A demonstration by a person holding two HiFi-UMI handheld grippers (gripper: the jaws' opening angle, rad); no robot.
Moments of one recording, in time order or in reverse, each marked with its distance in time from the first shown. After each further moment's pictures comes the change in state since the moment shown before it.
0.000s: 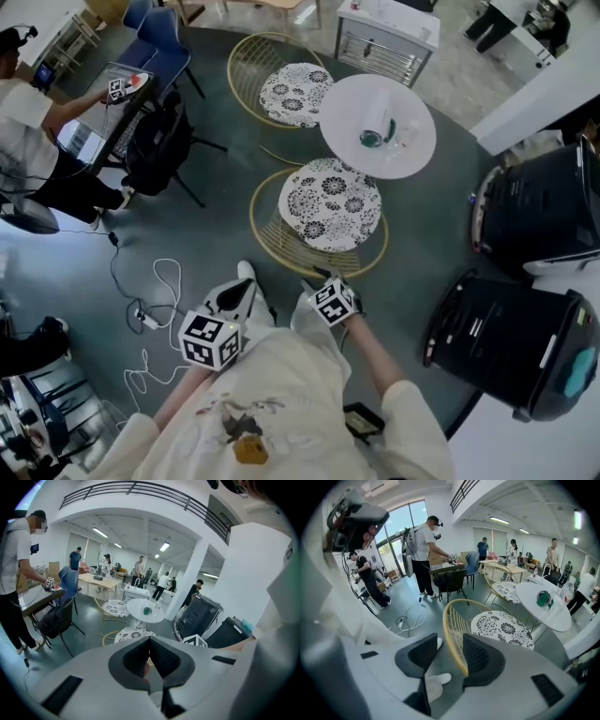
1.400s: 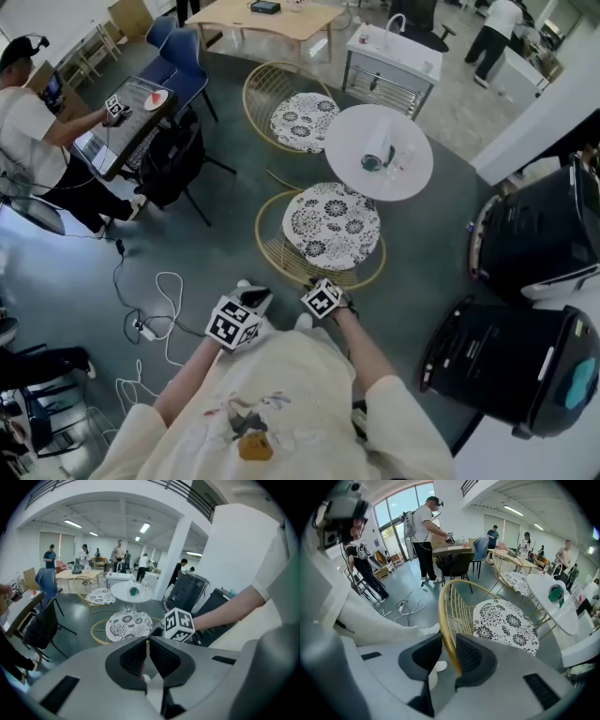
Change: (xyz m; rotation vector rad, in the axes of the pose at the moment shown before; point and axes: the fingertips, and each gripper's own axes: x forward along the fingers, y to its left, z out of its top) left arm 0.048 -0.008 -0.097 0.219 0.219 -0.123; right arm 0.064 -0.006 -0.058 -0.079 0.200 0.015
